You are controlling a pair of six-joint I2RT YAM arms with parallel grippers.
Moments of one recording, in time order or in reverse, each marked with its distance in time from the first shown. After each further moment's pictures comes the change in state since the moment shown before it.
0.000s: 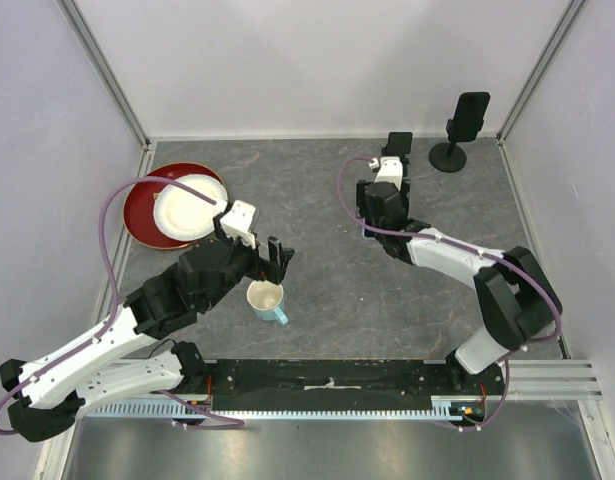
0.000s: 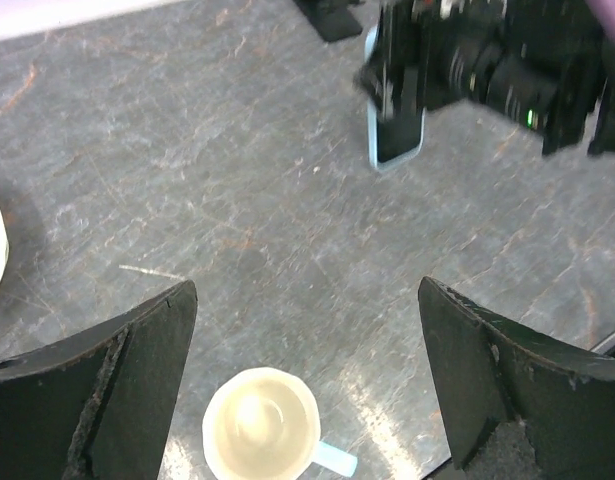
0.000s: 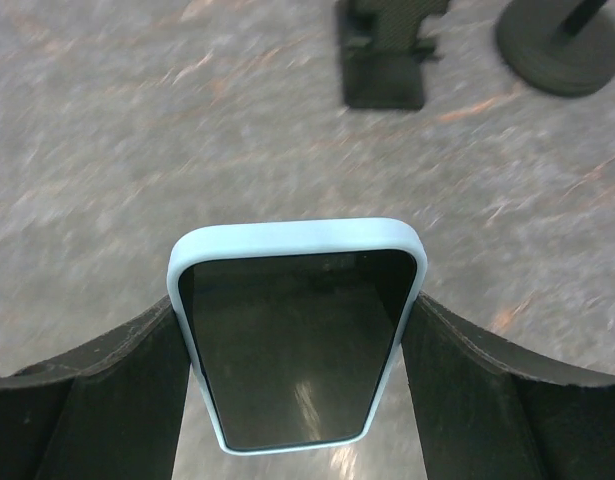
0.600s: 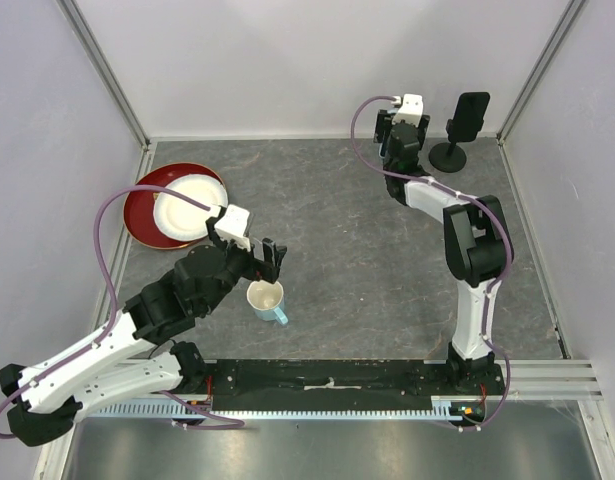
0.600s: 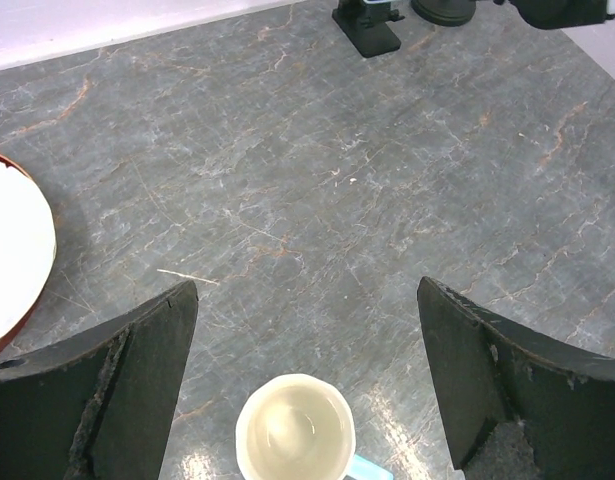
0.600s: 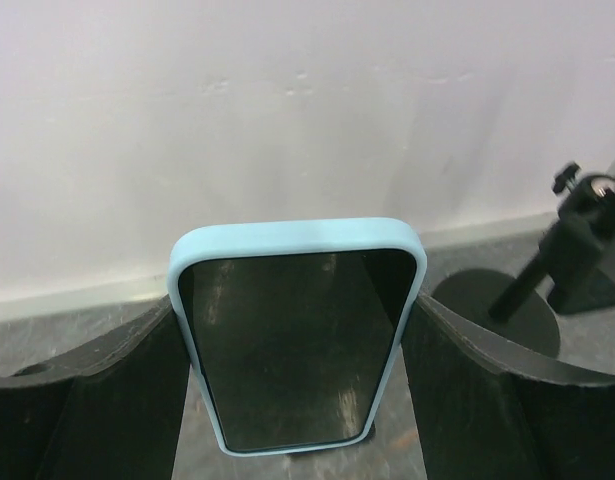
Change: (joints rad) left arm 0.005 -0.058 -0.109 0.070 -0.072 0.055; right arm -0.295 0.485 0.492 0.479 -0.070 -0.246
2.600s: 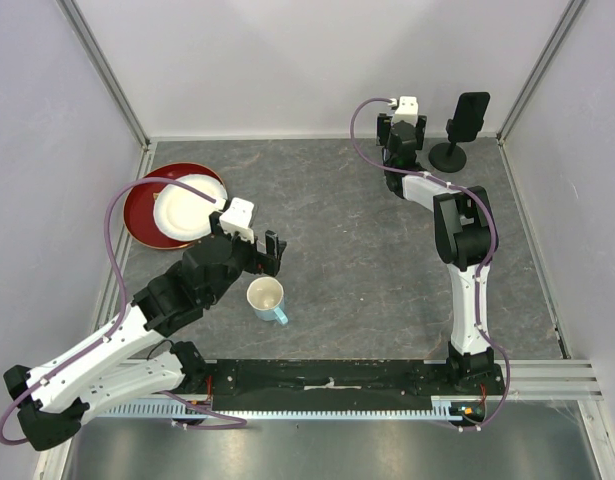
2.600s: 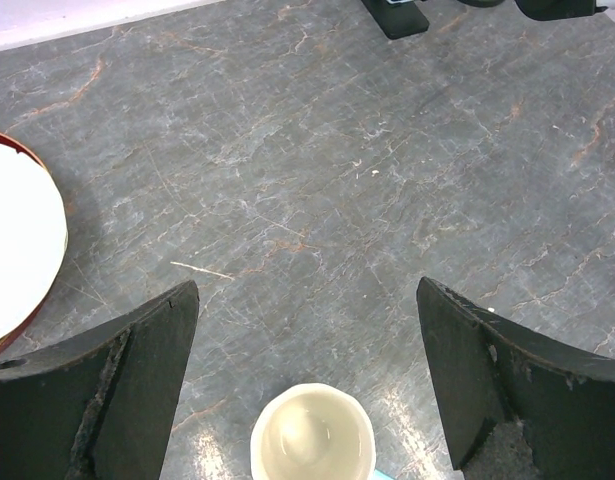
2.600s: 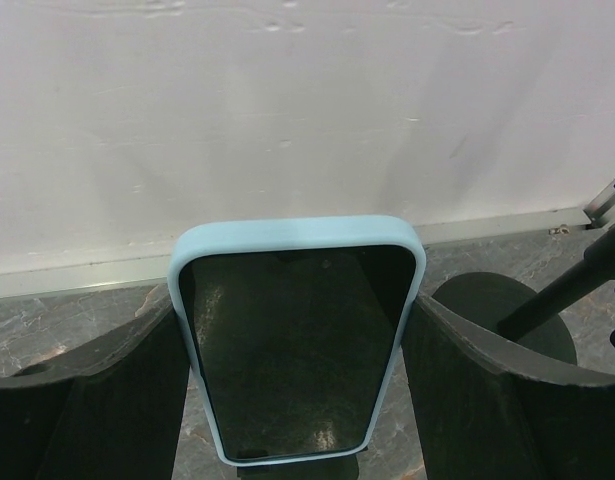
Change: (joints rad) left arm 0.090 0.058 0.000 0.013 0.056 0.008; right arm -0.062 0.240 0.219 -0.029 -0.040 -0.080
